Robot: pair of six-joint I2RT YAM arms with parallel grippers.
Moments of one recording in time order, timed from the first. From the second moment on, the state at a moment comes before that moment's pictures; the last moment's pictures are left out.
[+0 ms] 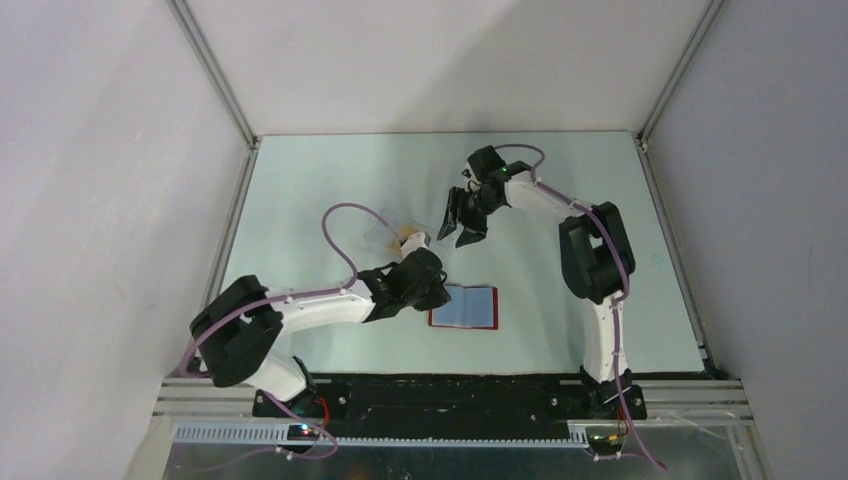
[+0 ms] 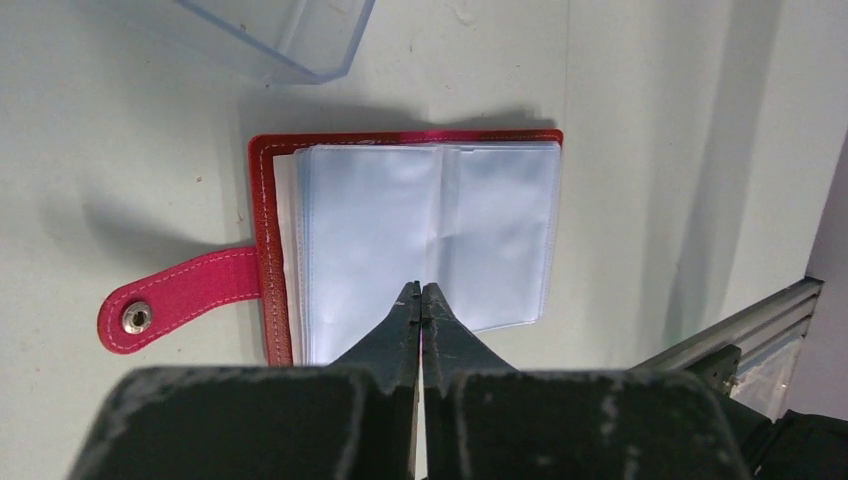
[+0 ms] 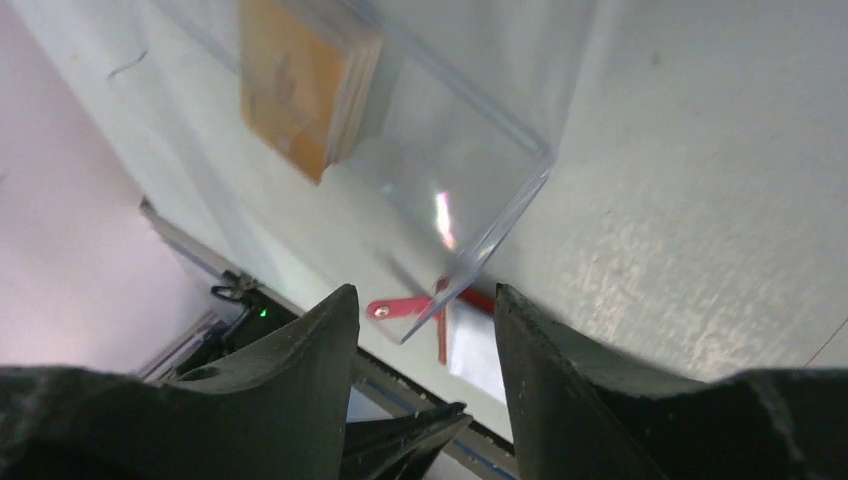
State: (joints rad) left arm -0.95 1.48 0.77 -0.10 -0.15 -1.04; right arm 0.48 2.05 1.63 -0.71 -0.53 0.63
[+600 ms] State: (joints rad) left arm -0.96 1.53 0.77 -0.11 -0.15 -1.02; right arm 0.46 2.22 1.87 -0.93 -0.34 0.54
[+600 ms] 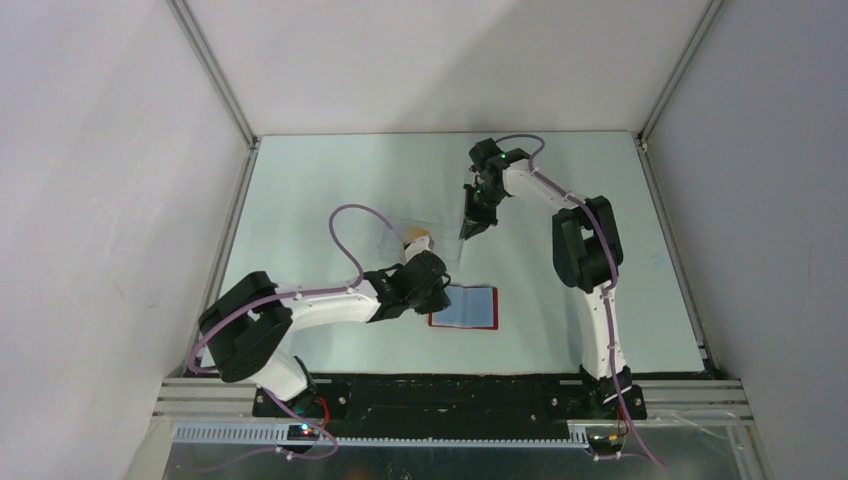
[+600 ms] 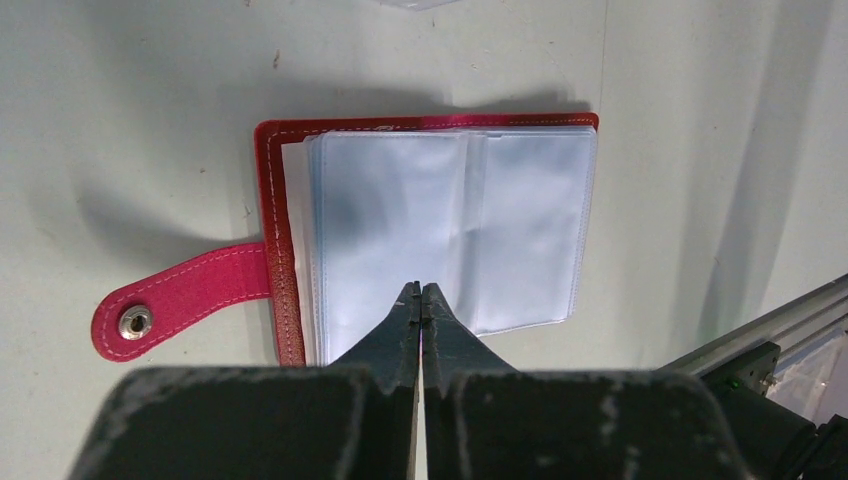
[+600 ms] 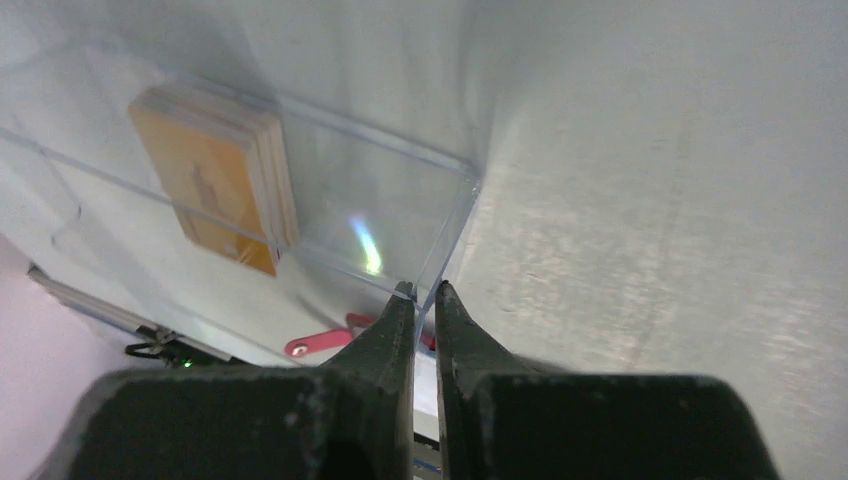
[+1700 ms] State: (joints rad) left arm -0.96 1.55 0.78 -0.11 -0.14 -1.01; right arm 0.28 2.00 1.72 -1.10 0.06 0.31
